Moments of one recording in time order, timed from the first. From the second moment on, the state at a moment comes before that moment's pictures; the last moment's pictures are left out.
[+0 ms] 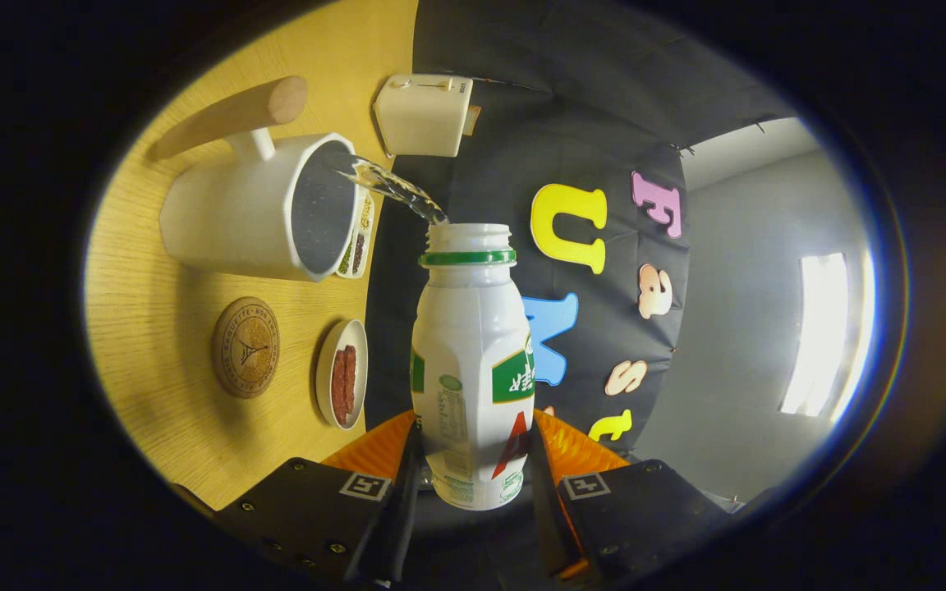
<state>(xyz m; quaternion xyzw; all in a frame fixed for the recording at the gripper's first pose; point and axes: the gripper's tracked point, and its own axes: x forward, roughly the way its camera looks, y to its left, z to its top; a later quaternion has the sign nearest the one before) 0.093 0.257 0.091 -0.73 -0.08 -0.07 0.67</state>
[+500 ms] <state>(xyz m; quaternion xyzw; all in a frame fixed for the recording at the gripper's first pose) 0.092 0.254 0.099 -0.74 -0.09 -0.08 0.66</state>
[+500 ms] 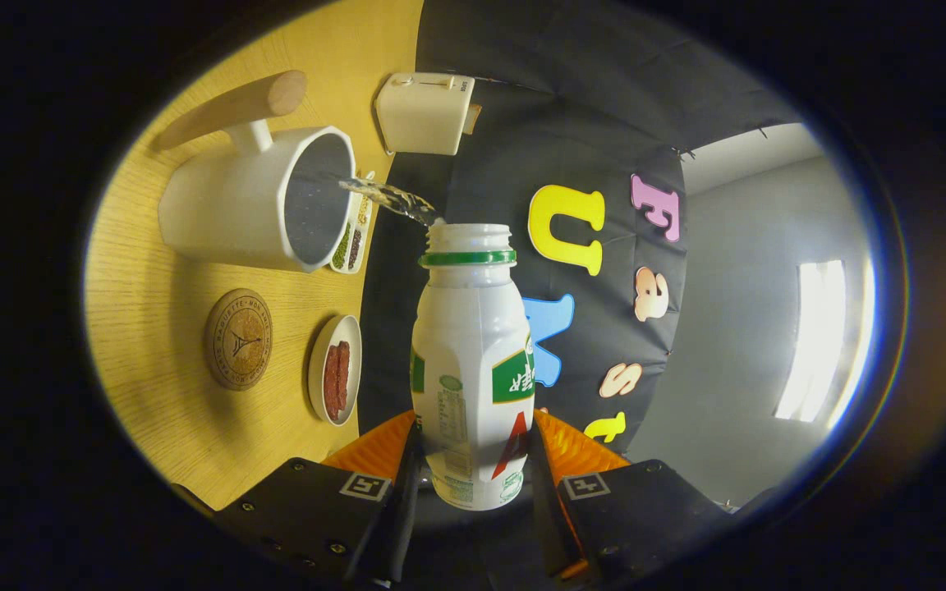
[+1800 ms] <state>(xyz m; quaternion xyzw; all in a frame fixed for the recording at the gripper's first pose) 0.092 0.259 0.114 -0.77 -0.10 -0.08 0.62</state>
